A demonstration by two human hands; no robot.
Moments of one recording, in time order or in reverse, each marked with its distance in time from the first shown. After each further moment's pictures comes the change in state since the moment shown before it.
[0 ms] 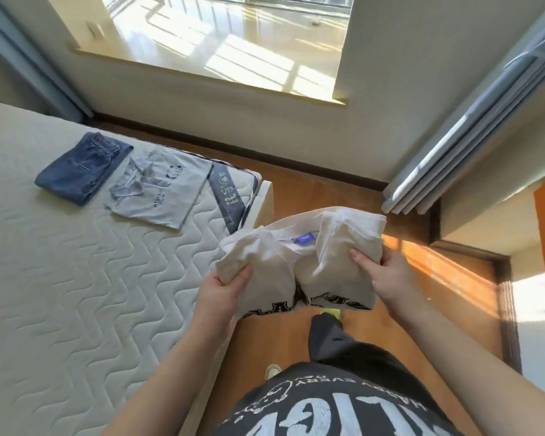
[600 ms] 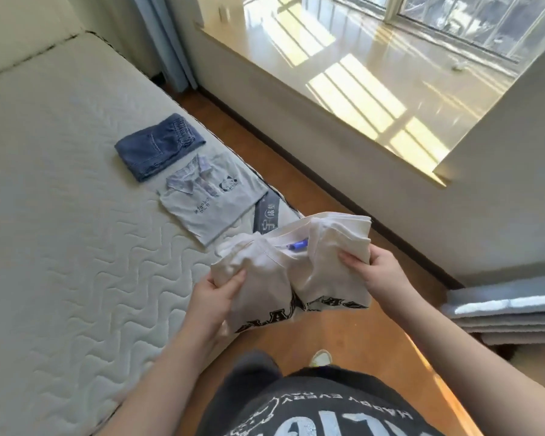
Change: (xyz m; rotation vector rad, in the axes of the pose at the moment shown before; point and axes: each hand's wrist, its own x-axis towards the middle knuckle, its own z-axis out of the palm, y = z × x) left_hand 0.161 0.077 0.055 -0.230 0.500 -0.030; right_hand 0.283 -0.128 0.073 -0.228 -0.559 -0.008
